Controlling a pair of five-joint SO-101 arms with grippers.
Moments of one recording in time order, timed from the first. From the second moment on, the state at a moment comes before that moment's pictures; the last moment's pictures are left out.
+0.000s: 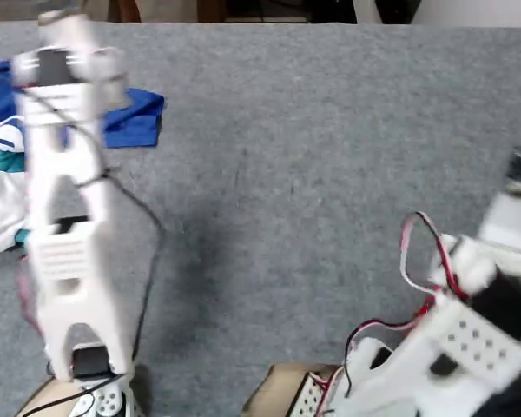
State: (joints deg) left arm -16.3 39.9 -67.7 100.3 2.2; right arm 32.7 -50.3 27.3 93.2 8.3
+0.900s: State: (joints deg) left arm -54.9 34.5 -38.5 89.3 2.5; right arm 8.3 -32.7 28.2 85.3 3.8
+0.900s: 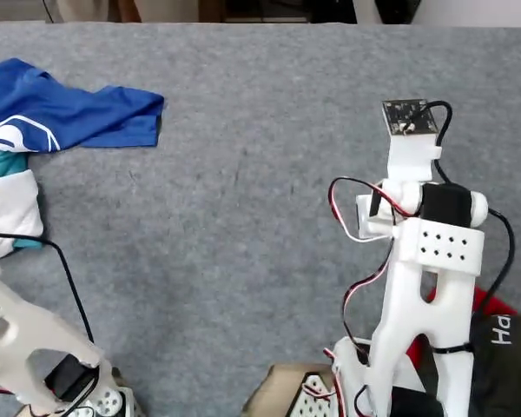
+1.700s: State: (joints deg) left arm -44.1 34.5 -65.6 97.9 0.2; right arm -3.5 -29.5 33.0 65.9 -1.0
